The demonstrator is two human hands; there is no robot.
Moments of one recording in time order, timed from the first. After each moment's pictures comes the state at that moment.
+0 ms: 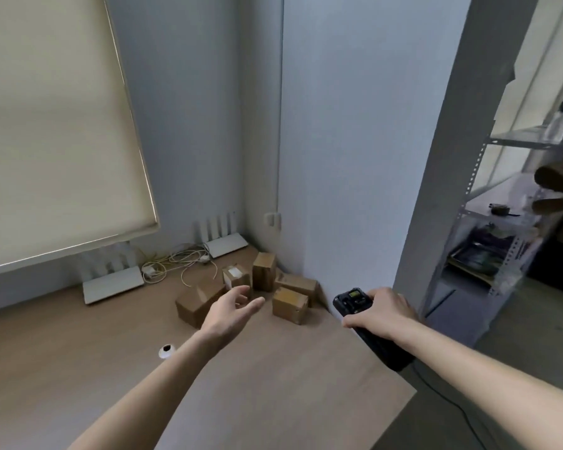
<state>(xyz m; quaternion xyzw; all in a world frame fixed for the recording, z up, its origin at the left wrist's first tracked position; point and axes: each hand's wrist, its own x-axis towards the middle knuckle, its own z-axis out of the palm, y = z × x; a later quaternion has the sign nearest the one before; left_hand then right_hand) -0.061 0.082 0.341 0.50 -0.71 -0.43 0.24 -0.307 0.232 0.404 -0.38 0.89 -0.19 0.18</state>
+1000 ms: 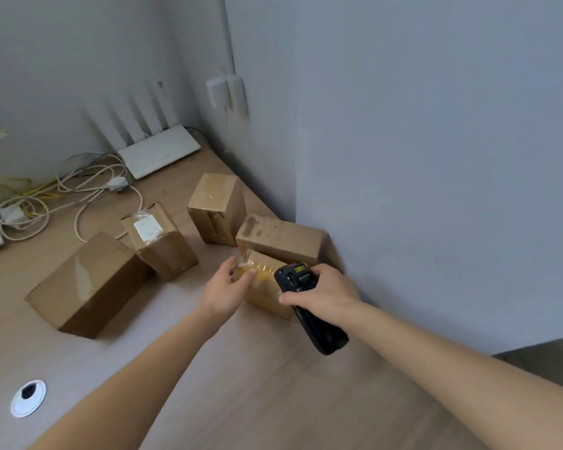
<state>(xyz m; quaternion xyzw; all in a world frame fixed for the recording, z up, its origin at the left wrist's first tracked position) -0.305 -0.244 0.023 0.61 -0.60 -0.50 0.12 -0.485 -0.147 0.049 -0.35 0.81 -0.19 0.42</state>
